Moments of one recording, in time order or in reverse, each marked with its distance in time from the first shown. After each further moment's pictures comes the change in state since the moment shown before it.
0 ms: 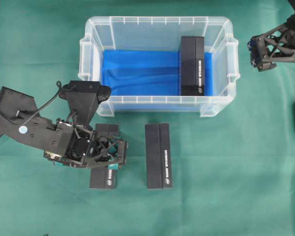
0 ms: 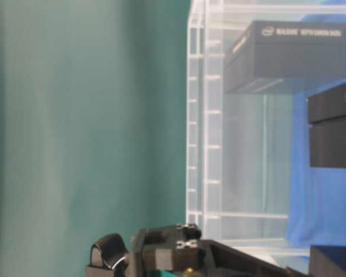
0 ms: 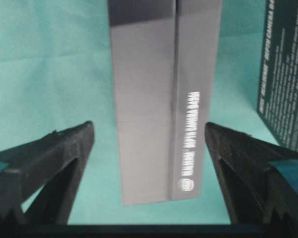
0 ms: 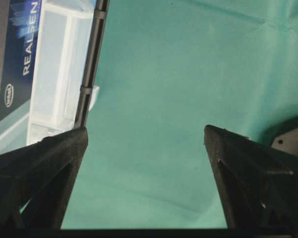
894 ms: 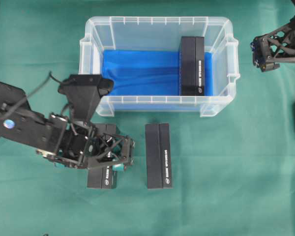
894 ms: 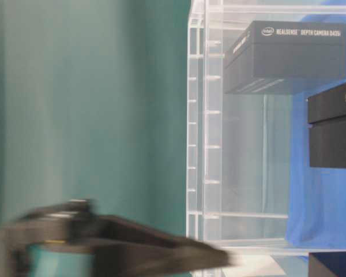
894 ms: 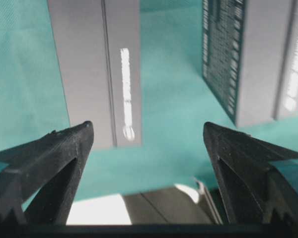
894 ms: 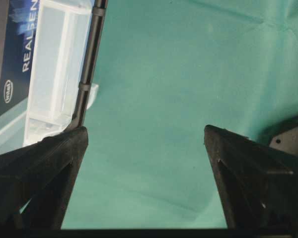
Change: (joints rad) left arm 0.000 -0.046 -0.163 -0.002 0.120 -0.002; right arm 0.002 -0.020 0.009 0.000 0.002 -0.008
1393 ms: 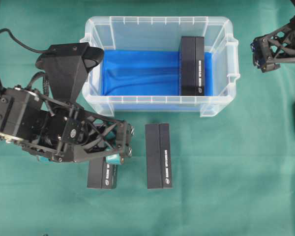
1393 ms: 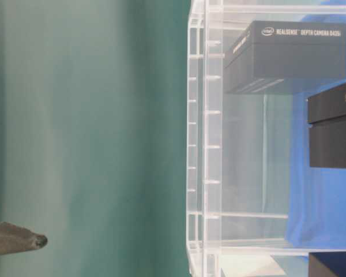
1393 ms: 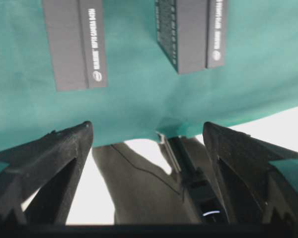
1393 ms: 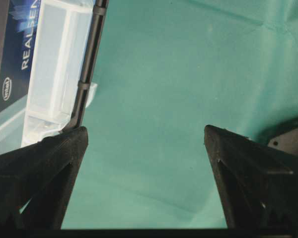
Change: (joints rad) left arm 0.015 -0.029 -0.276 0.002 0.253 0.003; right arm 0.000 -0.002 0.000 -0.002 0.000 -0.018
